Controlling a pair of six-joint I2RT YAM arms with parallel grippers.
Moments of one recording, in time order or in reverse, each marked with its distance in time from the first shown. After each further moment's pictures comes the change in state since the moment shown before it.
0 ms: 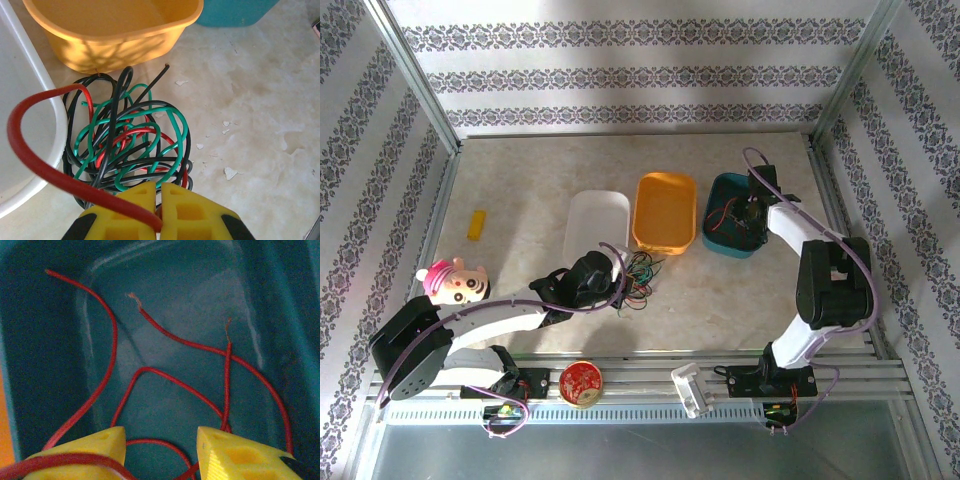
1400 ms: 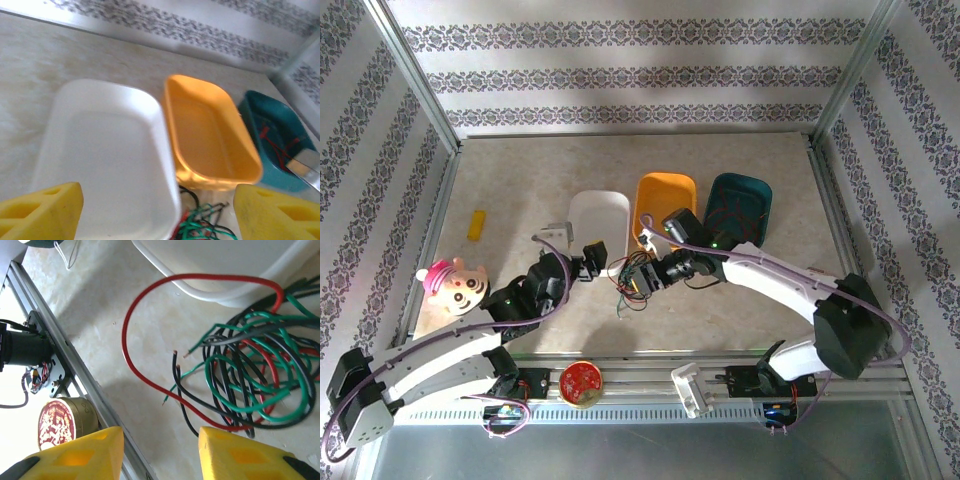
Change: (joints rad) left arm 0.023 -0.395 -0.035 -0.105 -0.537 -0.220; right arm 0.675 -0.235 -0.122 -0.076 -0.520 -0.382
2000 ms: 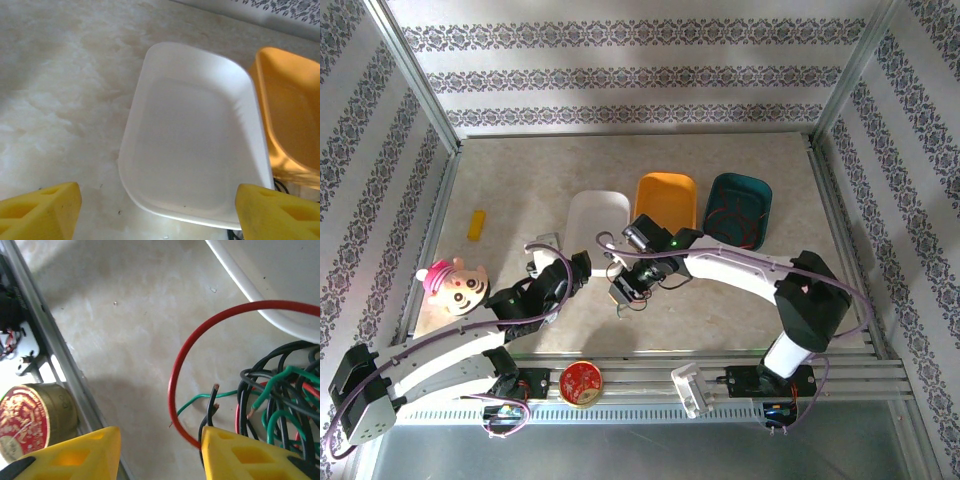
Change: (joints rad) left arm 0.004 0.027 -0.017 -0.245 -0.144 -0.172; right arm 0.149 0.224 0.188 -0.083 0.102 -0.146
